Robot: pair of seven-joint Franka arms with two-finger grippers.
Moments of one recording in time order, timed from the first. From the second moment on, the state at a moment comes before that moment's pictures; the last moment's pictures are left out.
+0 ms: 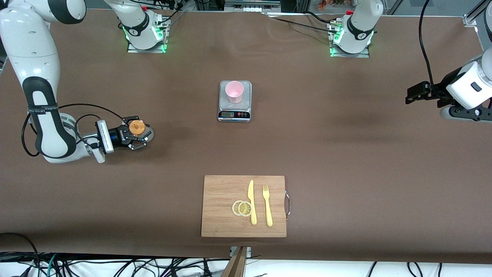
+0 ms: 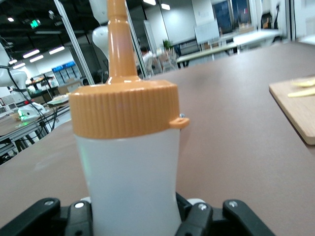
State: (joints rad) left arm 0.06 0.08 -0.07 -1.59 -0.02 1.52 0.06; right arm -0.17 0.84 -0.04 -1.64 1.00 1.38 -2.33
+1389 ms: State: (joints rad) left arm 0.06 0.08 -0.07 -1.59 -0.02 1.52 0.06; right arm -0.17 0.88 -0.16 -1.56 0.82 1.34 -2.39
